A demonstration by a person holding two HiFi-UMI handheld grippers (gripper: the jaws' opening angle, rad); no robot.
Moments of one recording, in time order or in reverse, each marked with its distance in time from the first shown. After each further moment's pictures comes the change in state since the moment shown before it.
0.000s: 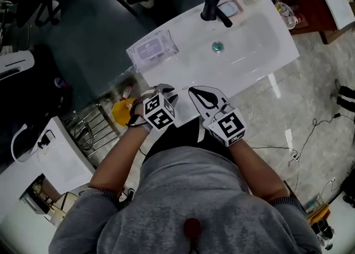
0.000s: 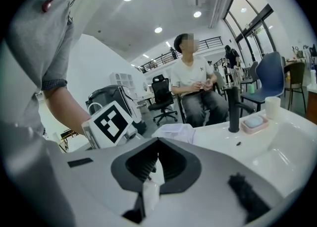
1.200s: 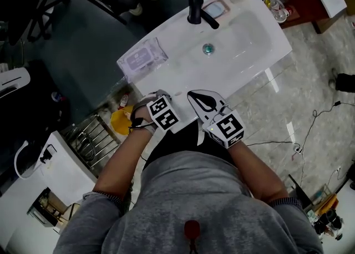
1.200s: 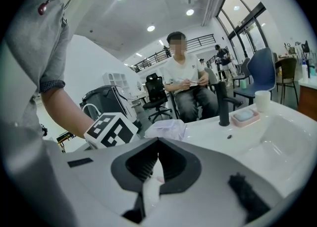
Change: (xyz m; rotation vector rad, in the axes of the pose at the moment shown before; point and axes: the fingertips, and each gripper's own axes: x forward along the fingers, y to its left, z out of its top) left arm 0.039 0.001 -0.015 0.074 0.209 -0.008; right arm -0.013 -0.021 -0.013 0.063 0.020 -0.055
